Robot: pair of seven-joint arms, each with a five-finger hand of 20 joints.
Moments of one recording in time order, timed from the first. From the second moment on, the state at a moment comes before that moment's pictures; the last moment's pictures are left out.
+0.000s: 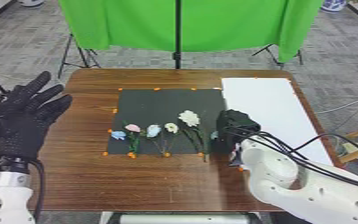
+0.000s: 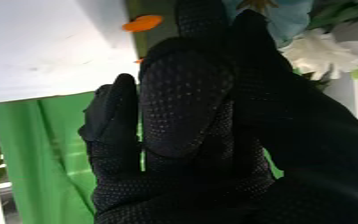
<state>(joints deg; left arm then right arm) 134.2 -51.1 -105.4 -136.1 30.0 18.7 17.9 -51.1 -36.3 12.1 -109.8 -114.1 14.2 45.2</state>
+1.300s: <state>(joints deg) 134.2 -51.4 -105.1 -136.0 30.4 18.9 17.3 -49.8 -41.5 10.6 -107.3 -112.1 17.8 49.1</state>
